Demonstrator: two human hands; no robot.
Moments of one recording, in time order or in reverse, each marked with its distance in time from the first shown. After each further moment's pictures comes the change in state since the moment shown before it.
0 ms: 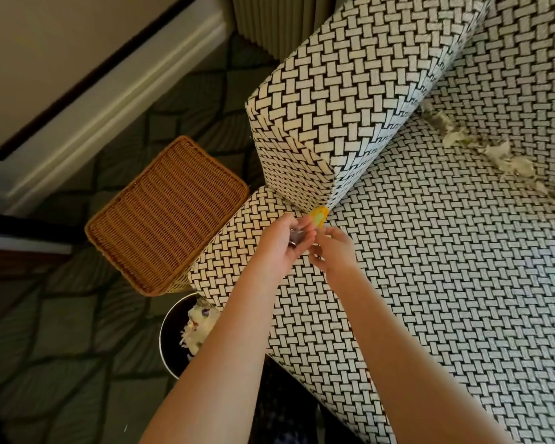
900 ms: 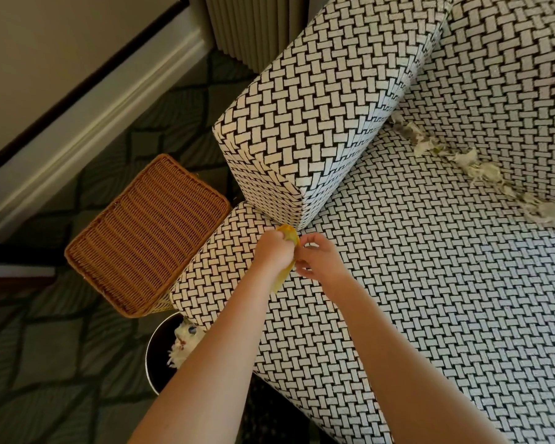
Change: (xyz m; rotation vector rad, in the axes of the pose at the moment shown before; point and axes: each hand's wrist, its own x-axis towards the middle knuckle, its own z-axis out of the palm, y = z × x) left_hand 0.032 -0.010 0.023 1.170 0.177 0.235; right_hand 0.000 -0.022 -0.021 -0.224 -0.179 -0.045
